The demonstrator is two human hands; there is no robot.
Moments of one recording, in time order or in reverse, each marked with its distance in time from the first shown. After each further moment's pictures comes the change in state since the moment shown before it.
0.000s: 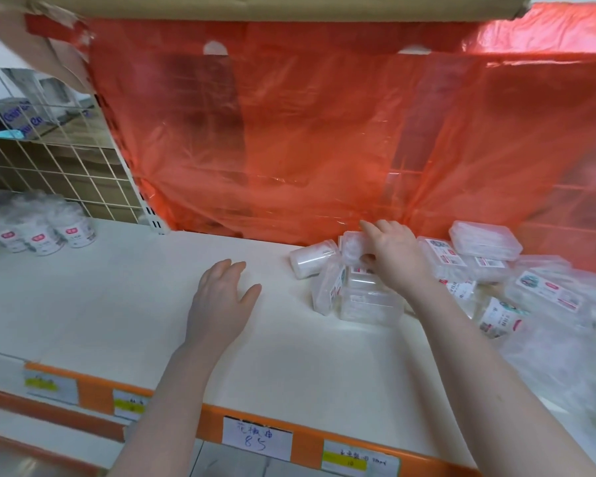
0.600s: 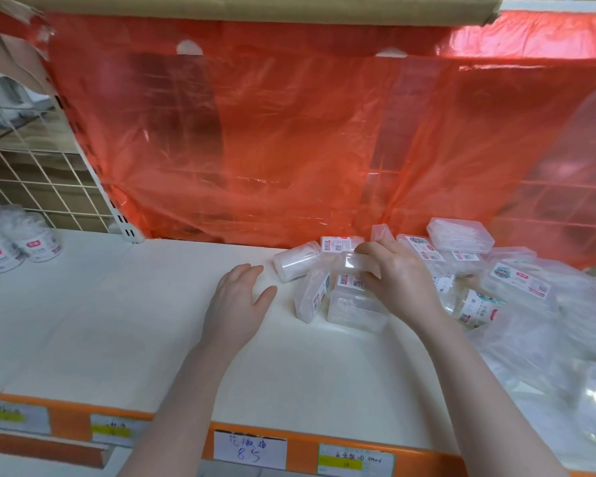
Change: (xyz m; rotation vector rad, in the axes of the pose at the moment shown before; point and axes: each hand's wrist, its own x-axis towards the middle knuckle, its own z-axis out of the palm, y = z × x) left_hand 0.008 0.020 0.023 -0.102 -0.078 0.129; right_hand -0.050 -0.001 -0.004 0.226 0.347 -0.007
